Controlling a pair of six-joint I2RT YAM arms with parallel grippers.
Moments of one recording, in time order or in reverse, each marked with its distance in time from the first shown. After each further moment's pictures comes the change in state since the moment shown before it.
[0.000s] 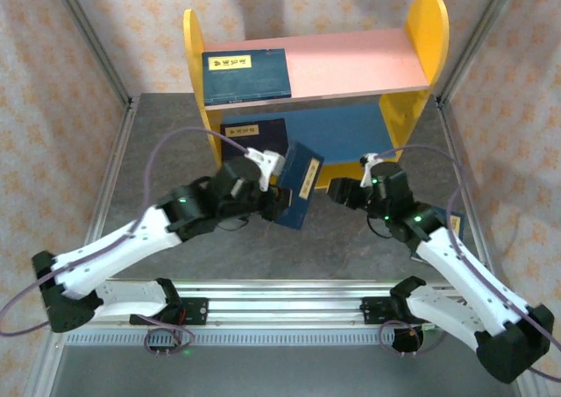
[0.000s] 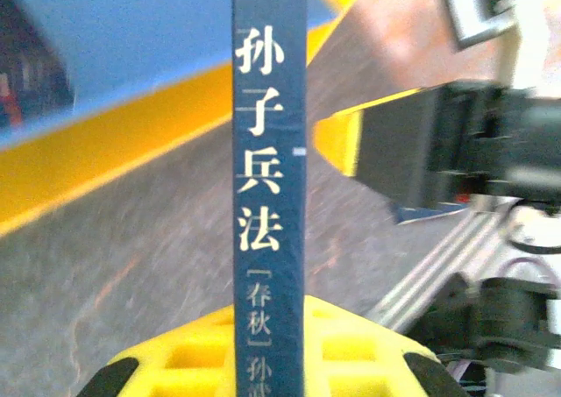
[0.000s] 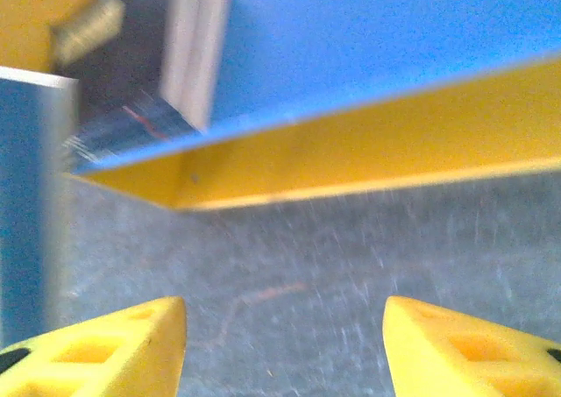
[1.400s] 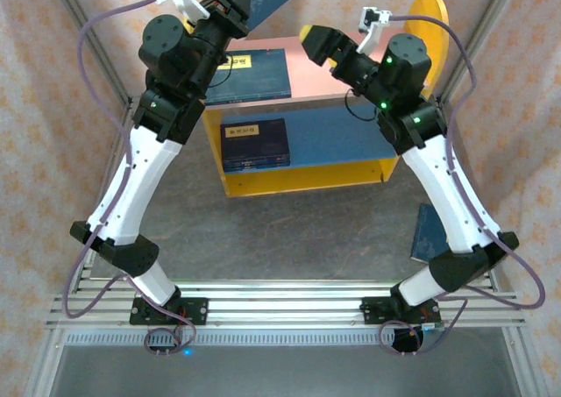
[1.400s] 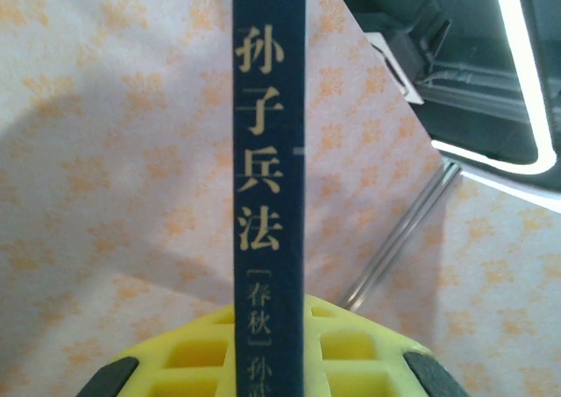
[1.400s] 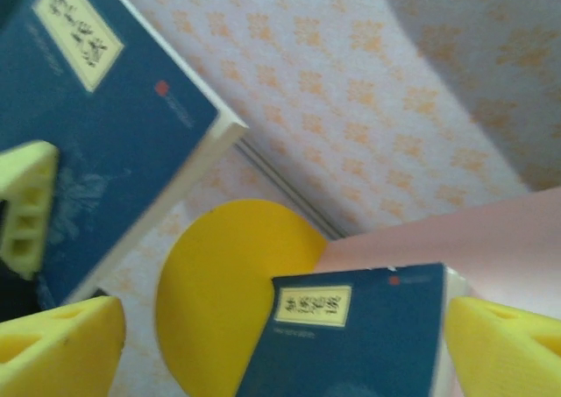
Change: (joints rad) left arm 0.468 0.503 0.904 0.535 -0.066 -0.130; right arm -0.052 0.647 1.060 0.274 -0.233 0.196
